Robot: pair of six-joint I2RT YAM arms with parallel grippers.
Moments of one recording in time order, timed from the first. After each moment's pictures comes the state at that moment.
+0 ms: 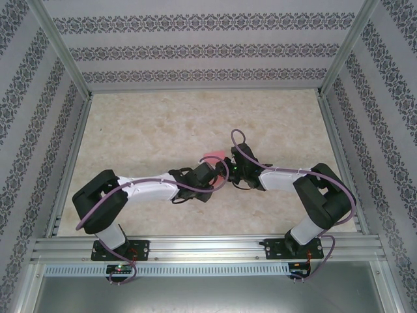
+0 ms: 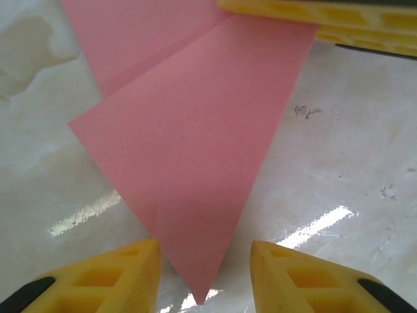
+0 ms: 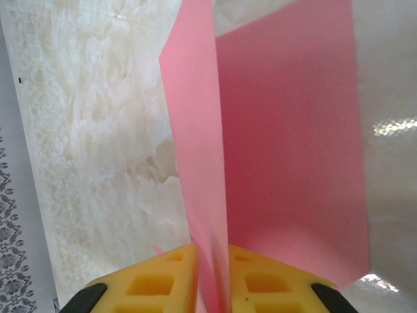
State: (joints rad) left arm -0.97 1.66 0.92 -0.37 -0.14 -0.49; right arm 0.61 1.60 0.67 0.17 -0.29 1.05
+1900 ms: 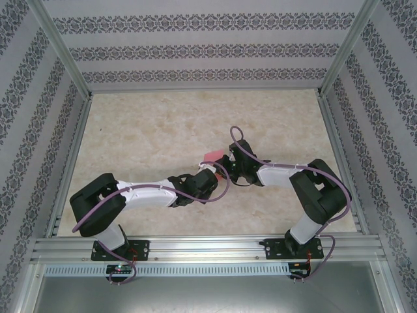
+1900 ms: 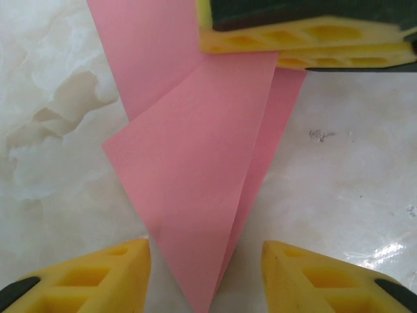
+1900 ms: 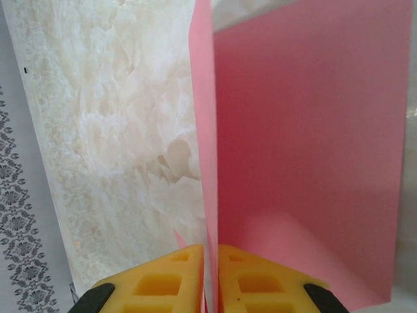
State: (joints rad) left arm -1.02 1.63 0.84 -0.24 -0.31 -0.44; right arm 0.58 1.65 0.72 0.15 -0.38 1.05
